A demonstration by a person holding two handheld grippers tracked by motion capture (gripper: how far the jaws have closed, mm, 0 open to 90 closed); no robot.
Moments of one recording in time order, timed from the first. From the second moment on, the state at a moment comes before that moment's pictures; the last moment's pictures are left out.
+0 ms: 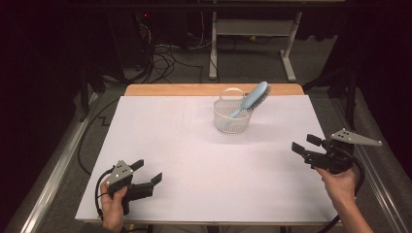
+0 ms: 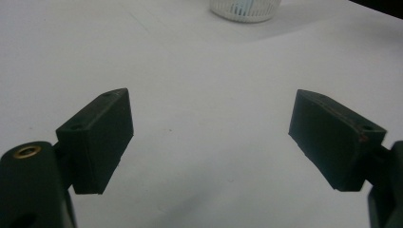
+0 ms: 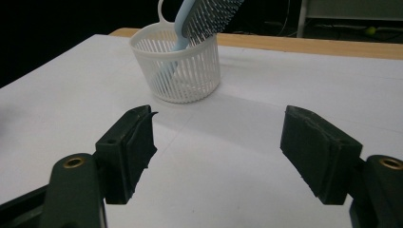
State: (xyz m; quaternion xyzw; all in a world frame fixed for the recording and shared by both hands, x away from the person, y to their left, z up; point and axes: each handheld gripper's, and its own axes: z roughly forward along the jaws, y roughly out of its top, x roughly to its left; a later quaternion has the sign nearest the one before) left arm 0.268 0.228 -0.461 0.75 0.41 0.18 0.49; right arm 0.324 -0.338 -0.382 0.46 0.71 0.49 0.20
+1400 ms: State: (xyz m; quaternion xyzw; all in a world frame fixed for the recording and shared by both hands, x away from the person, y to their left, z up) left arm 0.268 0.228 -0.461 0.75 0.41 0.18 0.49; right arm 0.298 -0.341 -0.391 0.45 0.71 0.50 0.20
